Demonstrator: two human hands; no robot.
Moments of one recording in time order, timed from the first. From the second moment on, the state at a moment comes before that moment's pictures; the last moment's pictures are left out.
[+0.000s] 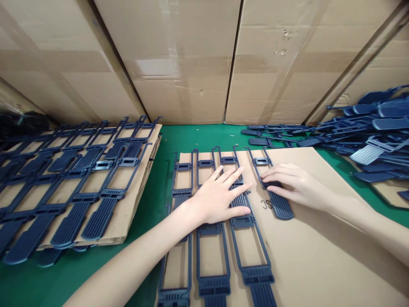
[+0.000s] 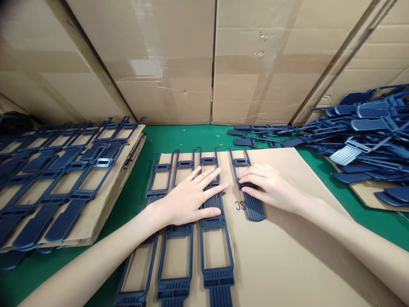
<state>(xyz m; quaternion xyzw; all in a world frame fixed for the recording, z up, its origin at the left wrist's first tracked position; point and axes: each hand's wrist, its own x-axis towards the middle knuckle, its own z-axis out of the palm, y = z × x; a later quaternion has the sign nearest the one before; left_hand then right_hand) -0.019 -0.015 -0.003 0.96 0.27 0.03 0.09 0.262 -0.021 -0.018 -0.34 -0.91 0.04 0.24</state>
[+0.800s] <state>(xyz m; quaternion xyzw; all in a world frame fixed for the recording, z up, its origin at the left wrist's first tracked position) -0.018 -0.015 -0.005 0.96 0.27 0.03 0.08 0.239 -0.011 -0.026 -0.35 -0.90 0.03 0.24</state>
